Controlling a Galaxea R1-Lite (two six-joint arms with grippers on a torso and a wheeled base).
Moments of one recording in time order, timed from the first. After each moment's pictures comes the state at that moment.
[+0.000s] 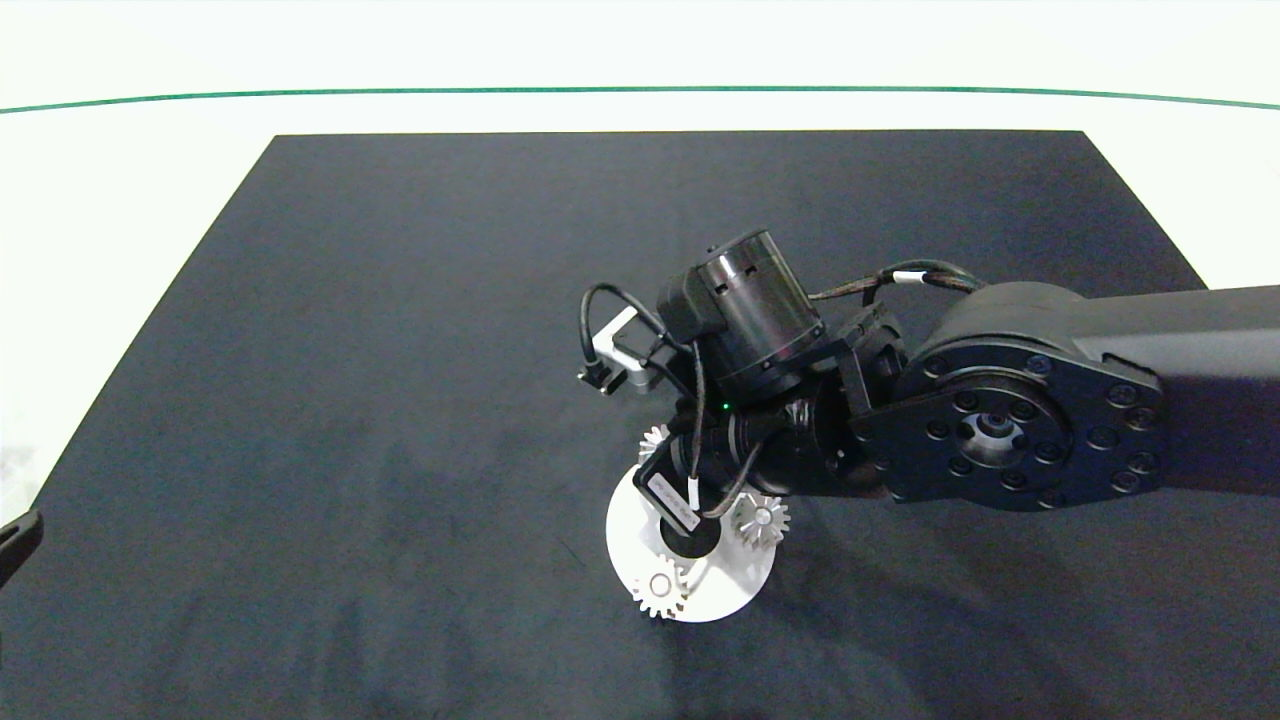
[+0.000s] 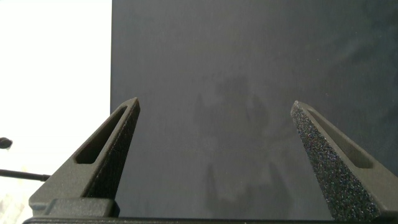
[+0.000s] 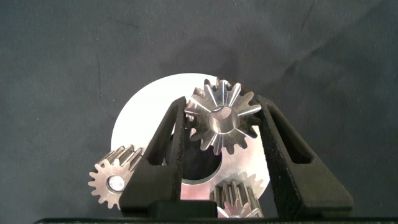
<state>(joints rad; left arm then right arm) -0.35 0.60 -0.64 0.11 0.36 0.27 0.87 1.98 -1.60 0.34 -0.25 -0.22</state>
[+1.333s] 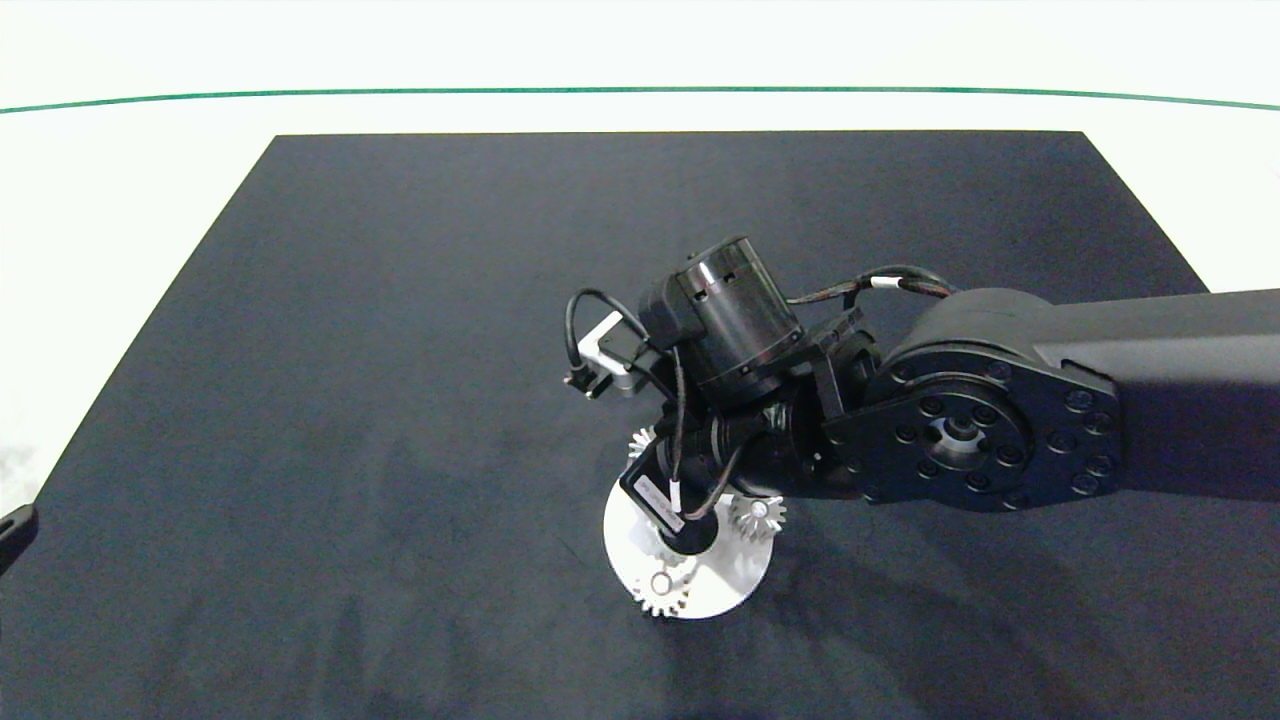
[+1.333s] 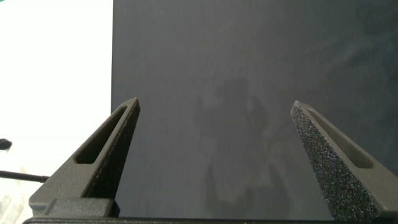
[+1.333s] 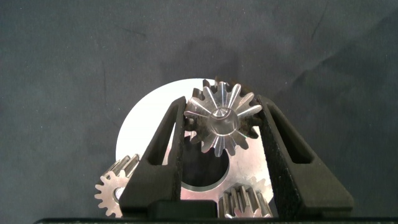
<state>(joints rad) -0.36 0.60 -0.65 0.10 0.36 0.27 0.87 2.01 -1.62 0.34 -0.25 -0.22</state>
